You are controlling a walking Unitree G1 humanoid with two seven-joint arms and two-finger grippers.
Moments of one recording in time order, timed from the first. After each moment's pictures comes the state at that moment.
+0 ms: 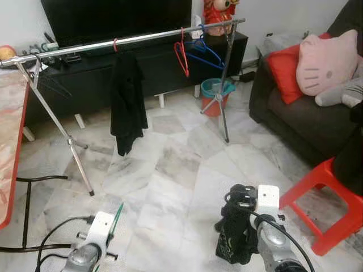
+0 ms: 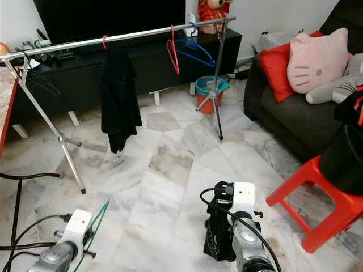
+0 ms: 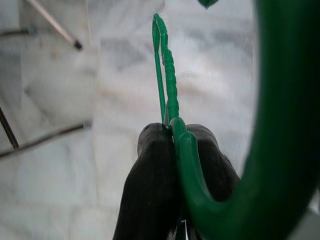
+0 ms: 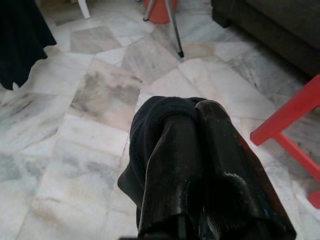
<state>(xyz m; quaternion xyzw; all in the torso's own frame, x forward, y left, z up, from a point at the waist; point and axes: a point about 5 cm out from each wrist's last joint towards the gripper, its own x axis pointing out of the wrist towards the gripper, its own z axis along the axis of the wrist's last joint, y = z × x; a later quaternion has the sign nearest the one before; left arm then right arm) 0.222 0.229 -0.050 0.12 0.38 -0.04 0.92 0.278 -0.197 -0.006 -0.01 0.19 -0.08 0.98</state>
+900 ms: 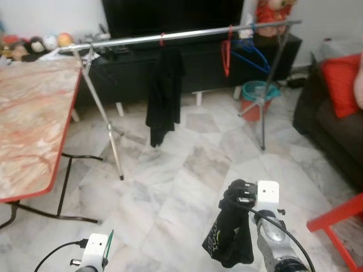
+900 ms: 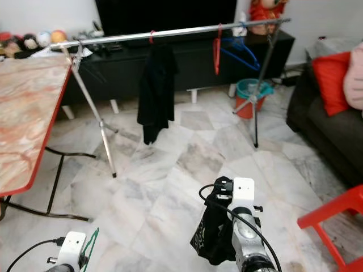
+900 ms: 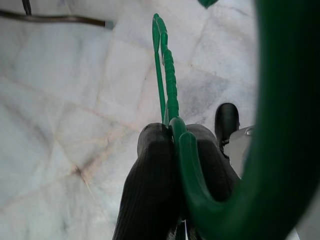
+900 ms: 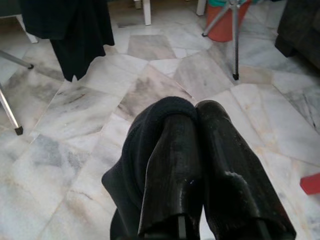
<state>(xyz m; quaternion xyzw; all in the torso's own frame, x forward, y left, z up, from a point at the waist) 0.193 0.227 -0.071 0.08 0.44 0.01 0.89 0.284 -0.194 0.001 -0.03 0.17 -0.07 0.98</state>
